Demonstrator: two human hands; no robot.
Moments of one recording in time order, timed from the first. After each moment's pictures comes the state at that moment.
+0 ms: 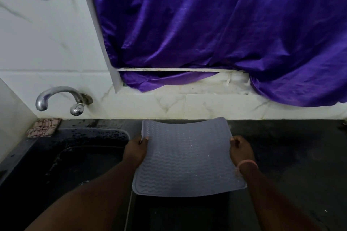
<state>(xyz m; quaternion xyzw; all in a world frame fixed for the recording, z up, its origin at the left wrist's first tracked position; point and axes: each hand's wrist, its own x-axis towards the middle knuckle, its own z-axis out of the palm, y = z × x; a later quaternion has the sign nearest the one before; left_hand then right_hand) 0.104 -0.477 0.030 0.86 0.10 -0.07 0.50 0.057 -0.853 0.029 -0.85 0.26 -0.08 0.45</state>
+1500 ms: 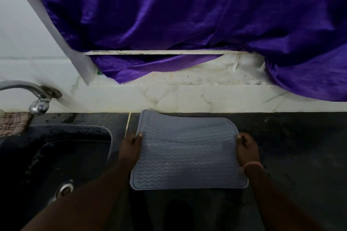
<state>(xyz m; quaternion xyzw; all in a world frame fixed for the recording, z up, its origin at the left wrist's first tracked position) 0.167 -0.524 -0.038 0.81 0.16 -0.08 0.56 0.126 -0.917 -0.048 -0.83 0.27 -0.08 0.49</state>
